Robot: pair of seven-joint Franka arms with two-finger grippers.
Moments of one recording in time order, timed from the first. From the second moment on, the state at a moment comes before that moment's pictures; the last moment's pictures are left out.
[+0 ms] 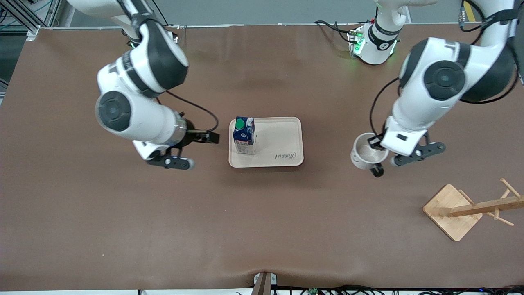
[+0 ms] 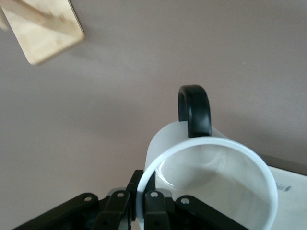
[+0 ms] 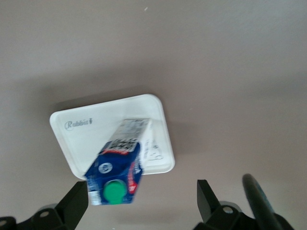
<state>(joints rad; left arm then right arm) 0.01 0.21 -0.33 -1.67 0.17 1.84 -0.59 0.52 0.45 -0.05 -1.35 0.31 1.68 0.60</state>
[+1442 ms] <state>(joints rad) 0.43 0.21 -0.32 -1.56 0.17 1.81 0.42 0.73 0.51 -0.06 -1.52 0.29 1.89 0.70</state>
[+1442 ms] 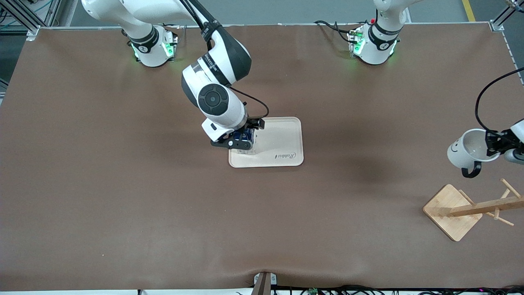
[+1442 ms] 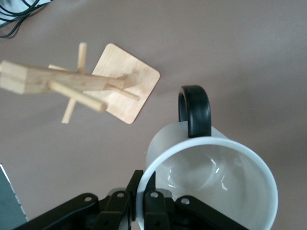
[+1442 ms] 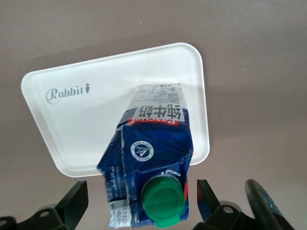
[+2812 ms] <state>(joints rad) 0.52 0.35 -0.32 -1.42 0.17 1.85 0.51 0.58 0.42 -0.08 -1.48 0.29 1.70 0.73</state>
